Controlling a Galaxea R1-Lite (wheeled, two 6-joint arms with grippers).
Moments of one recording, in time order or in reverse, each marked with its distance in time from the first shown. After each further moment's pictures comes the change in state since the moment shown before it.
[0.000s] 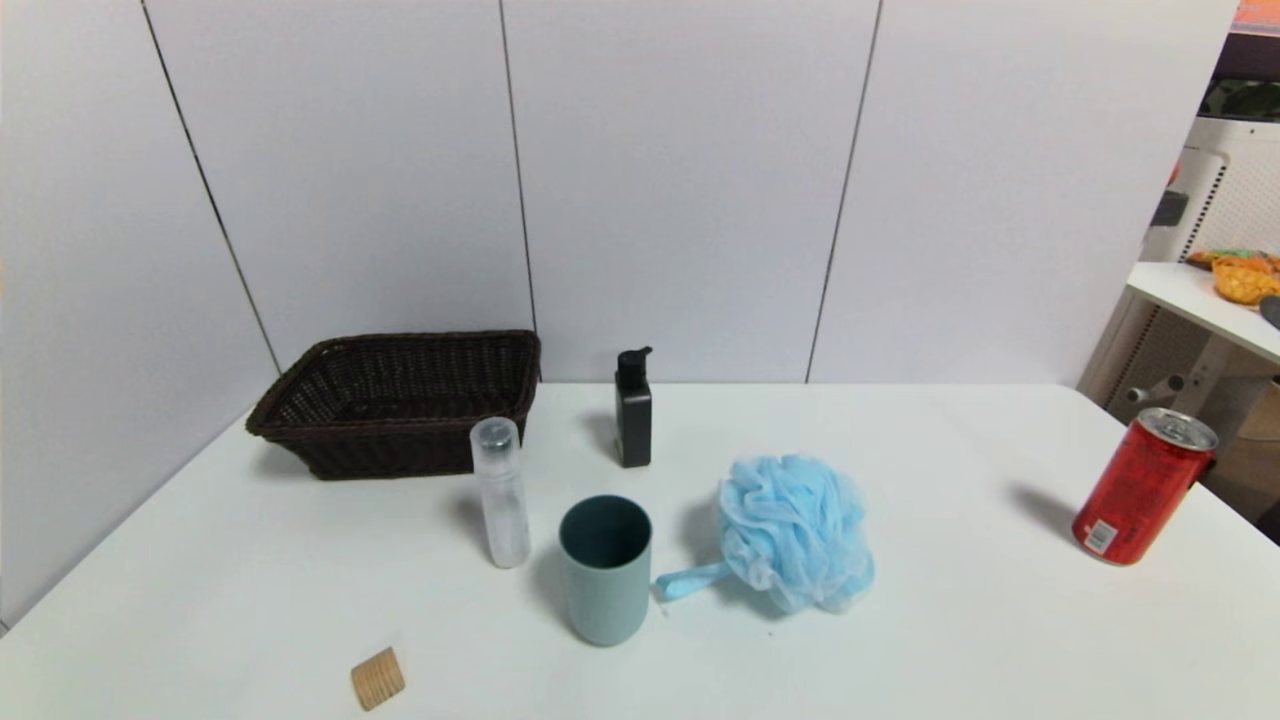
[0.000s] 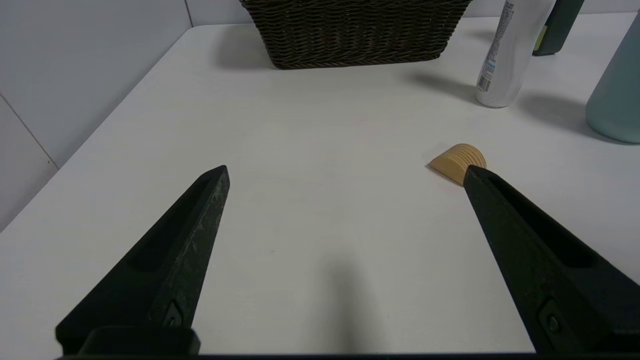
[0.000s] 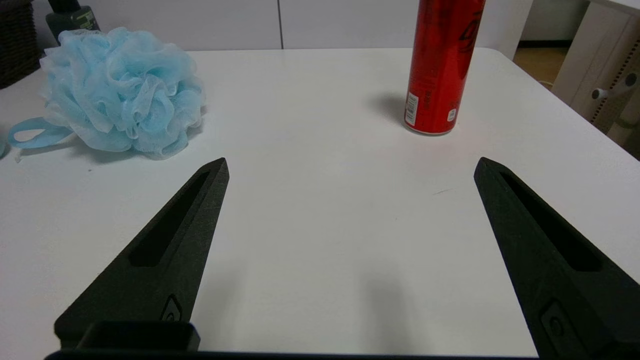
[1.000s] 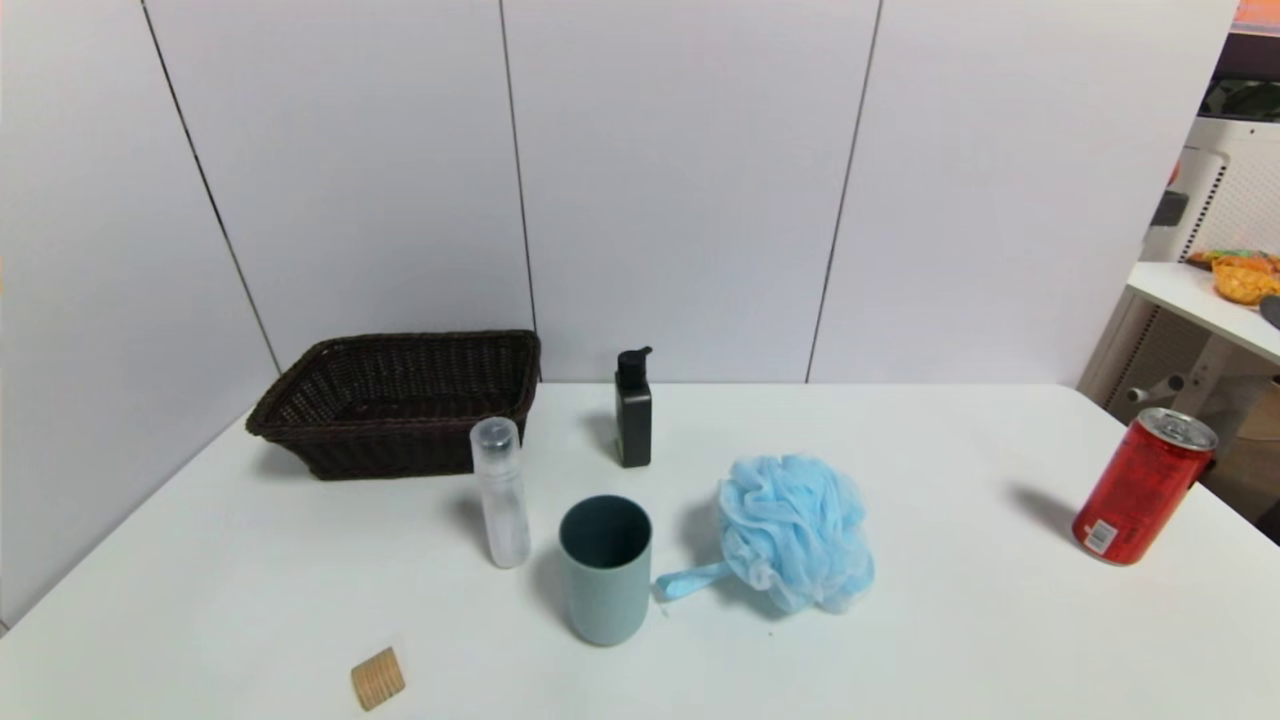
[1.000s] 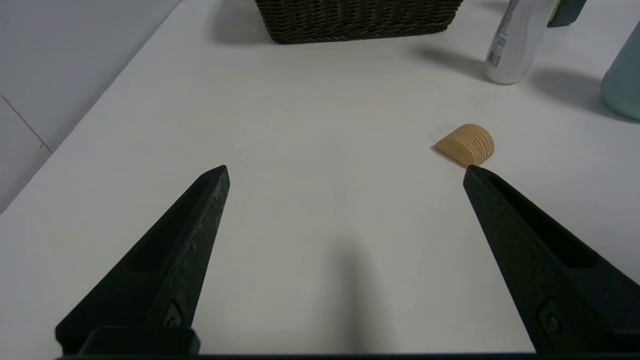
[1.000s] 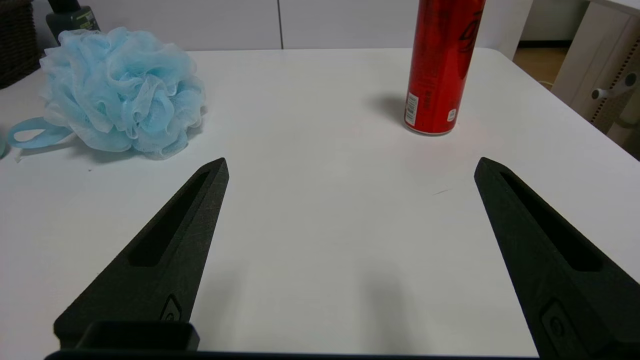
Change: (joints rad) left arm -0.001 0.096 -0.017 0.004 0.001 0.011; right arm 0.000 0.000 0.000 0.000 -0.001 0.000
